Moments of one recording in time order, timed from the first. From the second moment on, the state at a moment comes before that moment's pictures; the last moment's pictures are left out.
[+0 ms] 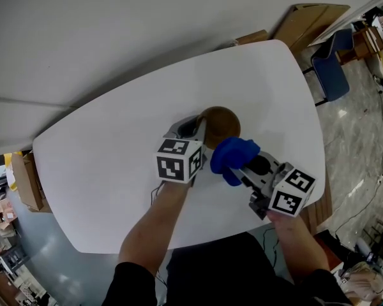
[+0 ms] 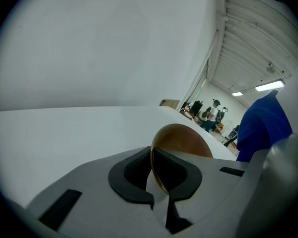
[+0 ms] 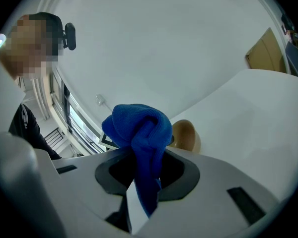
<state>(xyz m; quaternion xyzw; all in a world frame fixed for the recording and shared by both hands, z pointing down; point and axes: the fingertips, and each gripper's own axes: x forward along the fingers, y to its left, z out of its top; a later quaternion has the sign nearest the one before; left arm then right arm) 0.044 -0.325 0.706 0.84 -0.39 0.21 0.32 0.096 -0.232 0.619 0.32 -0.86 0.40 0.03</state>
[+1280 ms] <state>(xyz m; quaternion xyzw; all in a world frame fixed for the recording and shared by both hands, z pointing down) -0.014 -0.173 0.399 0.87 -0.45 0.12 0.14 0.117 -0.155 0.413 0.32 -0.90 0.29 -0.04</state>
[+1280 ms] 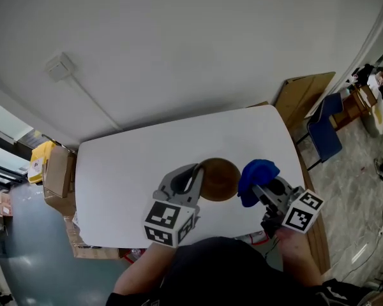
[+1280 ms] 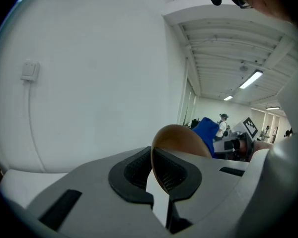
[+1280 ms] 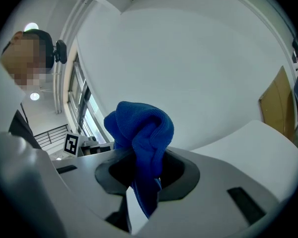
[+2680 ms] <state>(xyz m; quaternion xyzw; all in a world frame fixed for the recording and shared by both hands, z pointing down) -0.001 -0.142 0.323 0.85 -0.48 0.17 -0.11 0.028 -0.149 0.344 0.38 -0.90 -0.09 0.18</state>
